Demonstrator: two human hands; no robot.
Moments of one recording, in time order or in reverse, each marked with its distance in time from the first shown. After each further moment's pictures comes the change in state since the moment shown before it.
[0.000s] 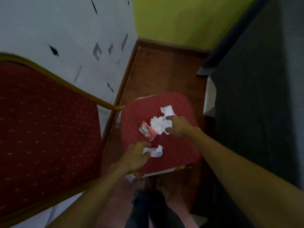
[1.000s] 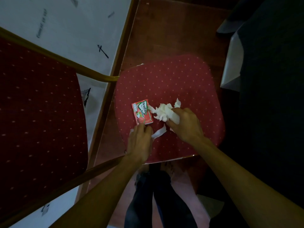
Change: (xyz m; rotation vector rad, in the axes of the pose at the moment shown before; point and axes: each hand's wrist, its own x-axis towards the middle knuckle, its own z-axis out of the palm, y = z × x) left_hand 0.090 -0.083 0.103 0.417 0.309 0.115; right_hand 0.043 0.051 0.115 0.206 0.277 -0.011
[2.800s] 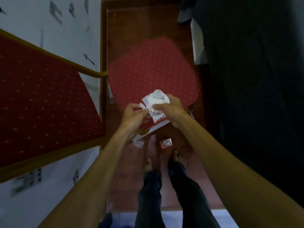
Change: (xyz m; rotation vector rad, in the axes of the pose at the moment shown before) left_hand -0.089 0.022 -0.091 -0.996 -0.201 -0.473; right_hand -0.142 -0.063 0.023 1.083 0.176 0.433
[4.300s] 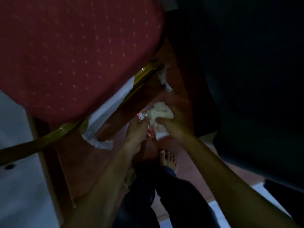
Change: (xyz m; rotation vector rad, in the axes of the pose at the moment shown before) left_hand 0.110 -0.245 0.184 0.219 -0.235 -0.110; right_hand 0.074 0.271 -0.107 0.018 0.230 0.115
